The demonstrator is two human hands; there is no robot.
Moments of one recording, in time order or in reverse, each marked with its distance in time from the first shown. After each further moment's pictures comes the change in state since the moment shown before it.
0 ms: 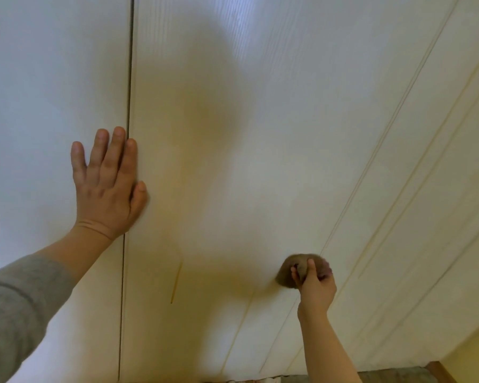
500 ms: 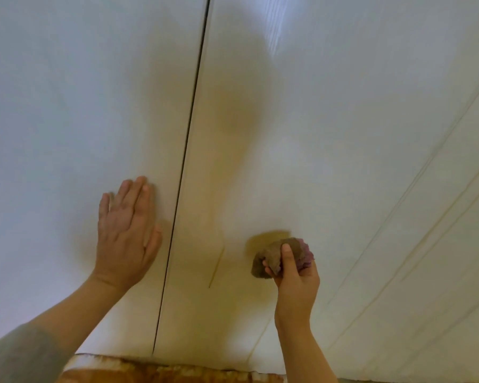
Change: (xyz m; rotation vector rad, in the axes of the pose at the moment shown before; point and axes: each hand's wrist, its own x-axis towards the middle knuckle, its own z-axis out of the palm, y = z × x) left_hand -0.096 0.004 -0.065 -0.197 -0.286 -0.259; right_hand -0.123 0.006 0.054 0.069 -0.338 -0.062
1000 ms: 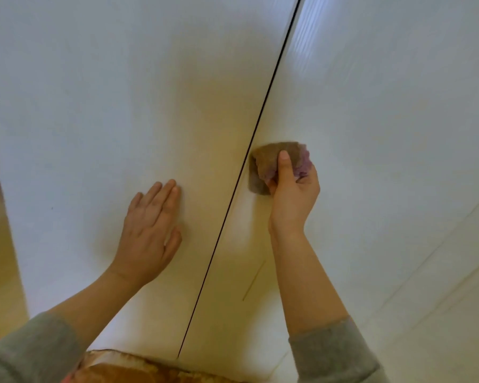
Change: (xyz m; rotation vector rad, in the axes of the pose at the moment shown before) left_hand 0.000 -0.062 -0.026 0.014 -0.130 0.039; right_hand -0.004 -0.075 0.180 0.151 -0.225 -0.288
